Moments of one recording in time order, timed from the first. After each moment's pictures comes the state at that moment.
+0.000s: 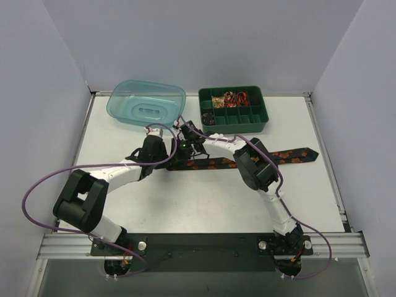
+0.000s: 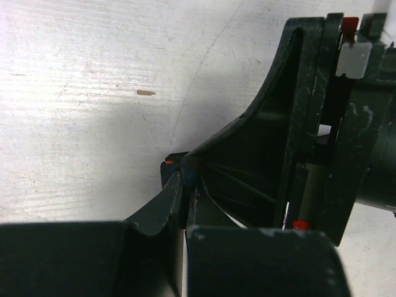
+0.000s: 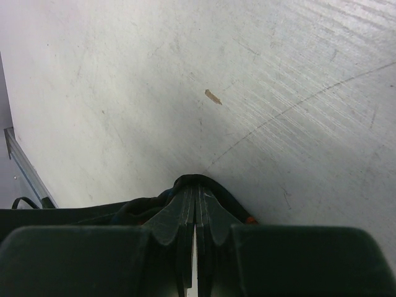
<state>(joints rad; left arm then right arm) -0.46 1.52 0.74 0.02 -0.11 -0.56 0.75 2.31 1.65 -0.21 -0.44 0.60</state>
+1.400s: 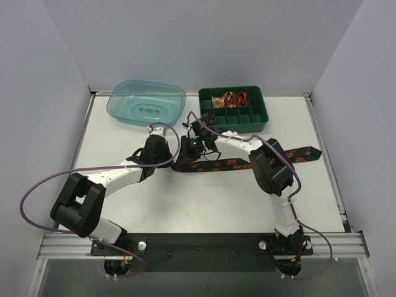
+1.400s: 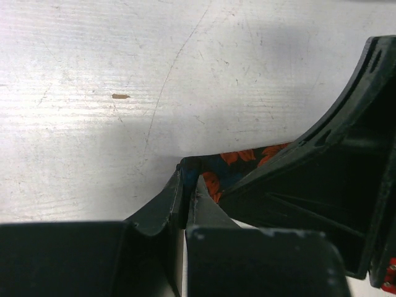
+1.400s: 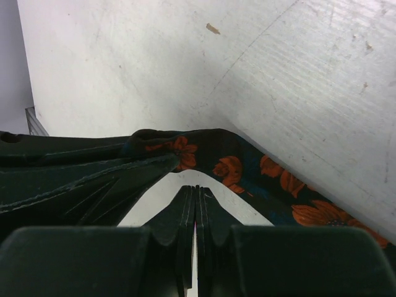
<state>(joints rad) -0.51 1.48 0.76 0.01 -0.13 -0.55 0.69 2.11 1.49 -0.28 -0.50 0.59</state>
